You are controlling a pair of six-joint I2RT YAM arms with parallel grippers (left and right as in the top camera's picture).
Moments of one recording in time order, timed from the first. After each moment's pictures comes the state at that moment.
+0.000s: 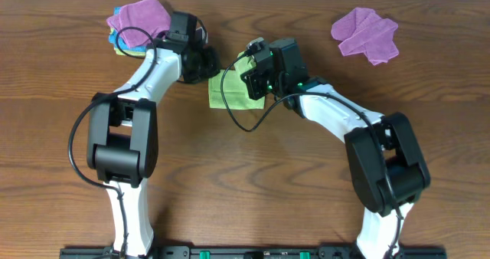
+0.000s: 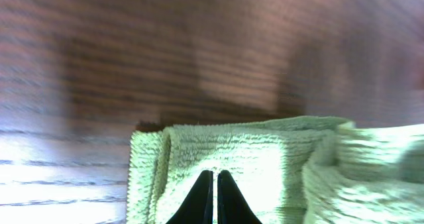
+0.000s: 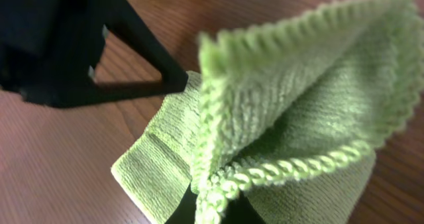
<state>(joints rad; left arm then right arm) -0.19 2.17 1.62 -0.58 0.41 -0.49 0.44 2.02 1.28 -0.01 -0.37 0.08</state>
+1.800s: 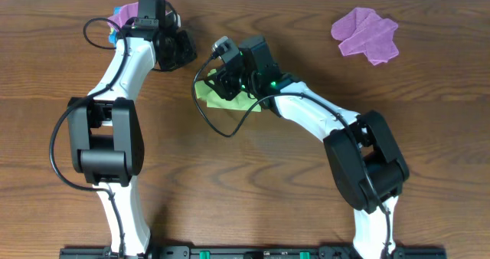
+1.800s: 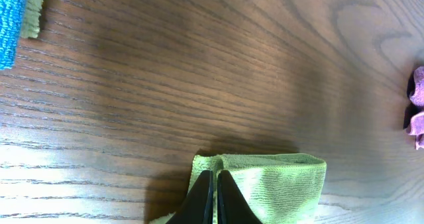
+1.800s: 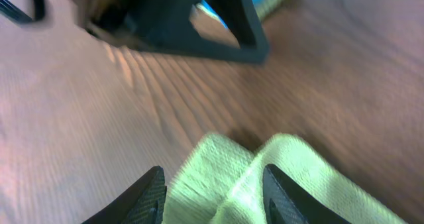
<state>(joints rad) -0.07 2.16 1.71 -0.65 0.41 -0.46 0.56 2.09 1.44 0.00 -0.44 0.04</state>
